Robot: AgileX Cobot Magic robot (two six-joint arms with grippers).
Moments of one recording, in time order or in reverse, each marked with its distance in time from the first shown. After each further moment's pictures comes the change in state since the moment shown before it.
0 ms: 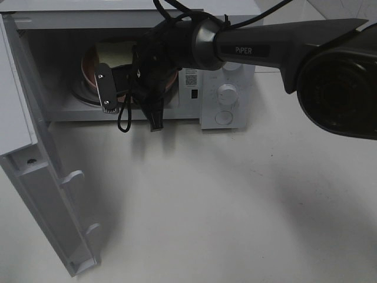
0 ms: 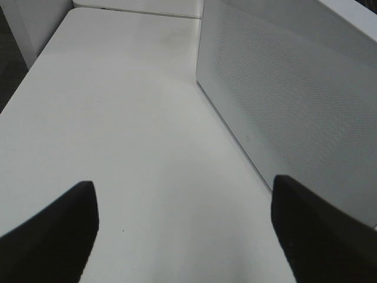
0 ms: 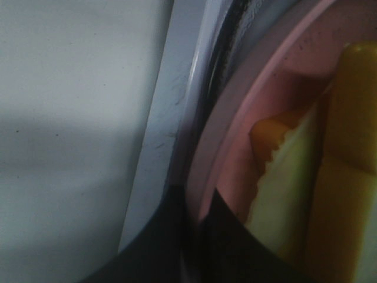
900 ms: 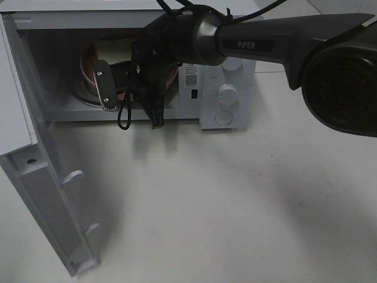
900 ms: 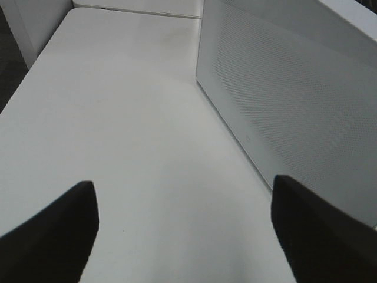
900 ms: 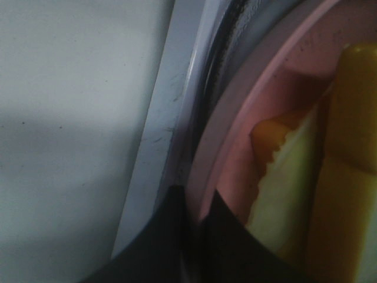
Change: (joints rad) left arm 0.000 0.000 0.000 0.000 0.000 0.000; right arm 0.005 -0.021 0.001 0.002 0.022 -0.025
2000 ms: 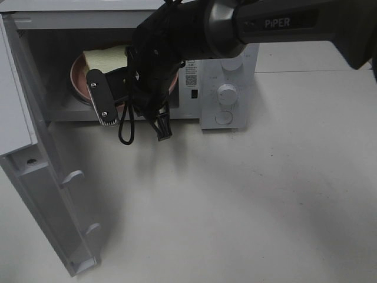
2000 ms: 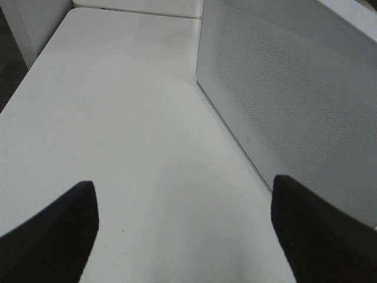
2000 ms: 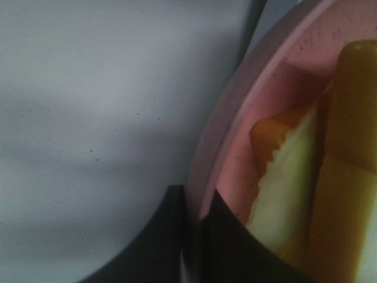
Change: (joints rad) left arm 0.000 0.000 0.000 0.000 0.000 0.000; right arm 0.064 -0.188 0.256 -0.054 0.009 0.021
